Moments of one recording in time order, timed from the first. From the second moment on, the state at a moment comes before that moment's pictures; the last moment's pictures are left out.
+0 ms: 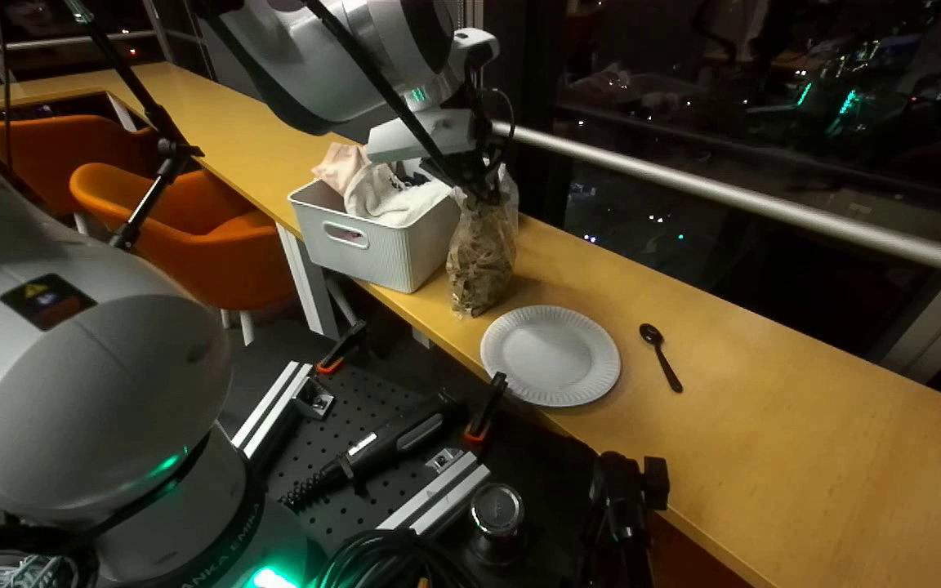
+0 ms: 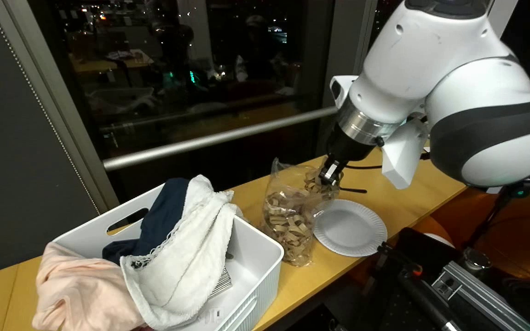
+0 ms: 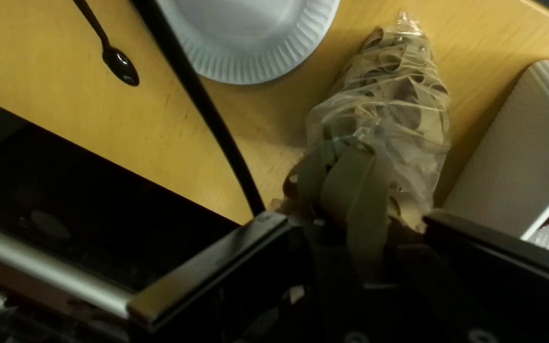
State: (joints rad) arm 0.04 -0.21 -0.05 -2.64 -0.64 2.78 0.37
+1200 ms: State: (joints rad) arm -0.05 -0.22 -0.08 -2.68 -0.63 2.93 0.37
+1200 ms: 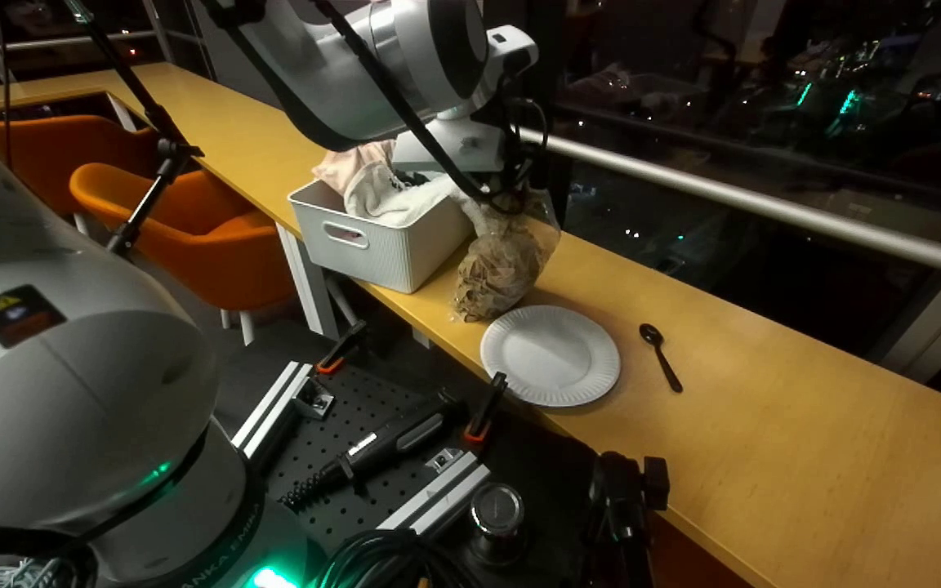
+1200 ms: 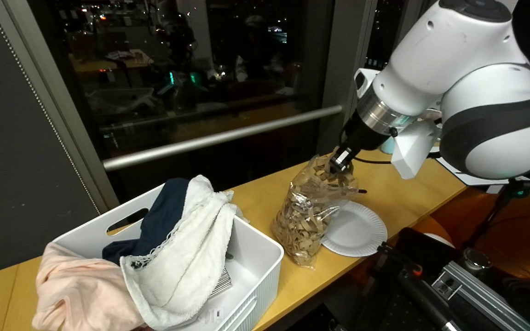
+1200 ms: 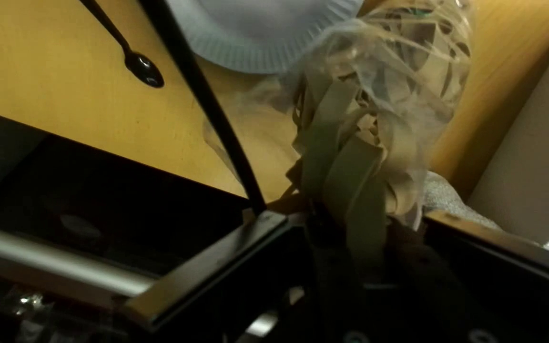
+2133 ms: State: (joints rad) arm 0.15 0.00 -0.04 -2.41 -0.31 2.99 0.18
